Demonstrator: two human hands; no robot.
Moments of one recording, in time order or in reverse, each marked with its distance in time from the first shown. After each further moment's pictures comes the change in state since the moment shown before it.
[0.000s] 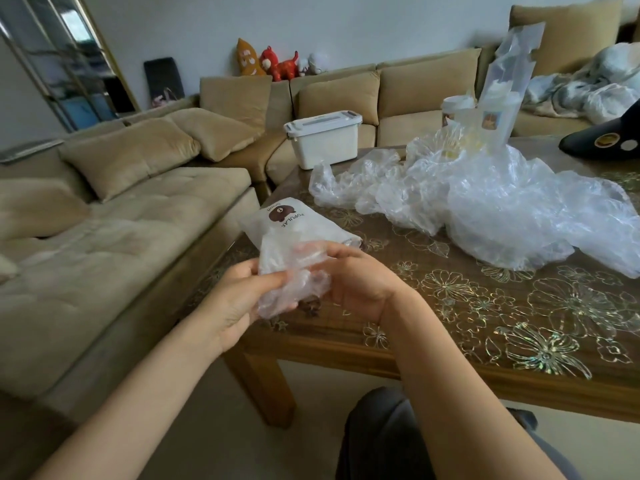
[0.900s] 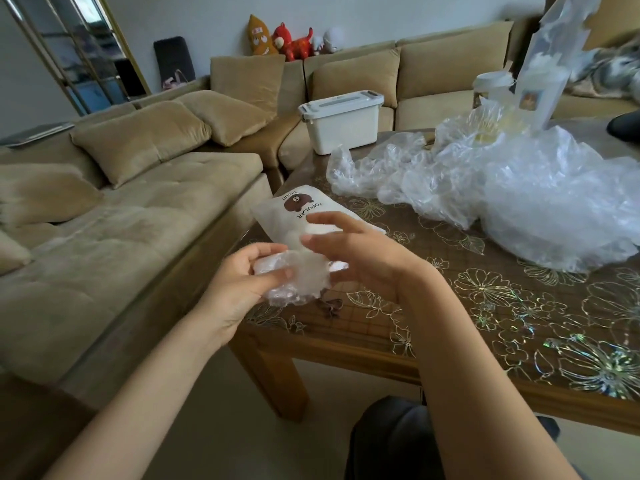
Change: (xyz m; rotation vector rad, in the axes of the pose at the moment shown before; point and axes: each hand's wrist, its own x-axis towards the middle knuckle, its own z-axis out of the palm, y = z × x) left_hand 0.031 -0.011 -0.034 0.200 0.065 0.164; right_hand 0.030 -0.016 0.007 -0.439 0.079 -0.010
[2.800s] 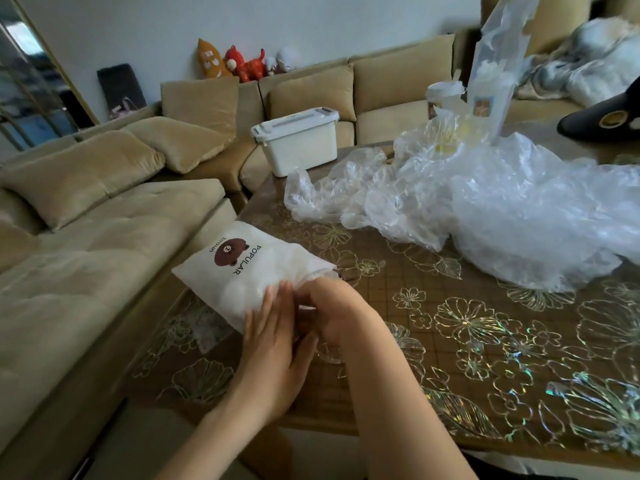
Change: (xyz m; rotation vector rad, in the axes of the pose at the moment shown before) left_hand 0.055 -0.085 0.058 1.008 -0.093 0.466; right_hand 0.057 0.041 -0.017 0.434 0.325 0.353
